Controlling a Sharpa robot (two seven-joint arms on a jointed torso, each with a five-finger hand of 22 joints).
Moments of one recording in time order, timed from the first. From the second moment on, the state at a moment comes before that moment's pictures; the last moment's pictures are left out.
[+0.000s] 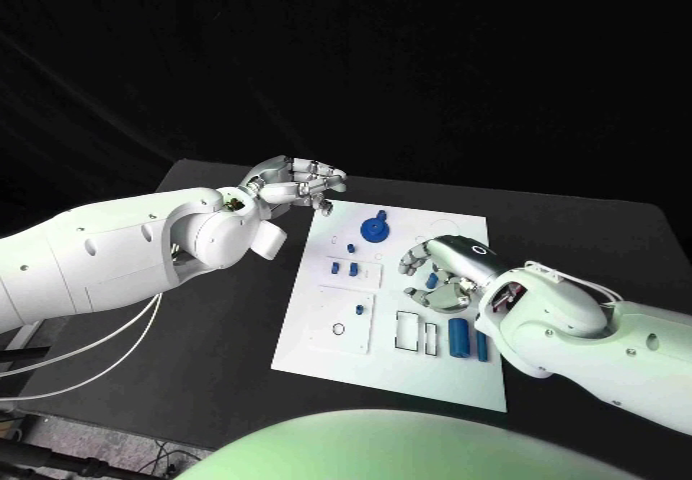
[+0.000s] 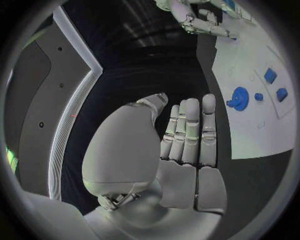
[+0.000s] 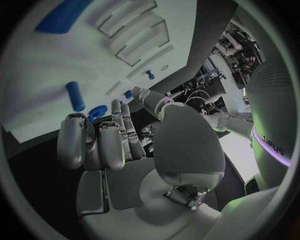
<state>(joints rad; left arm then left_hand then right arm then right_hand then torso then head) 1.15 -0.92 -0.01 1.52 -0.13 -0.14 0.25 1.46 -0.21 0.44 0.24 0.19 0.84 0.18 0.28 0.41 0.99 0.12 0.33 0.22 1.03 0.05 1.17 0.51 0.17 1.02 0.16 0.48 1.30 1.08 -0.83 -0.12 1.76 -1.59 -0.41 -0.25 1.18 -0.25 0.60 -0.06 0.20 0.93 0.17 0.24 0.48 1.04 0.11 0.09 0.26 1.47 0.02 1.38 1.20 0.05 1.43 0.13 1.24 1.31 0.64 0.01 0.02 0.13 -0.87</state>
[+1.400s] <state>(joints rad) 1.15 -0.92 -0.01 1.51 -0.15 -0.14 0.25 1.45 -0.21 0.44 0.24 0.19 0.84 0.18 0.28 0.41 0.99 0.12 0.33 0.22 1.03 0.05 1.17 0.51 0.17 1.02 0.16 0.48 1.30 1.12 -0.86 -0.12 1.68 -1.57 -0.26 -0.23 1.27 -0.18 0.65 -0.02 0.07 1.02 0.14 0.22 0.38 1.15 0.08 0.16 0.17 1.47 0.01 1.40 1.23 0.07 1.46 0.11 1.30 1.31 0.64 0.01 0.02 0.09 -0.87</state>
